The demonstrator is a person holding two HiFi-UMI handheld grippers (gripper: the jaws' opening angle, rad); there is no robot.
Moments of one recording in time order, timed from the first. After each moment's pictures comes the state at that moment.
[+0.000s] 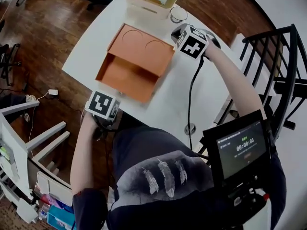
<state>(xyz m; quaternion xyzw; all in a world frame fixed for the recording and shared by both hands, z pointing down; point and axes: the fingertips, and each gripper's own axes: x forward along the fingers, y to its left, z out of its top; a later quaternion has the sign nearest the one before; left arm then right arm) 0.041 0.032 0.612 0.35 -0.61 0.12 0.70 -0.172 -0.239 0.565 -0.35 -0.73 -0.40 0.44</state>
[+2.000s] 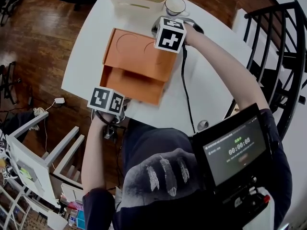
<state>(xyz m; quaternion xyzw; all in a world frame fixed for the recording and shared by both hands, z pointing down) -0.009 -0.016 0.652 0.41 -0.55 0.00 0.73 -0.224 -0.190 0.626 -0.40 -0.71 -0.37 0.44</state>
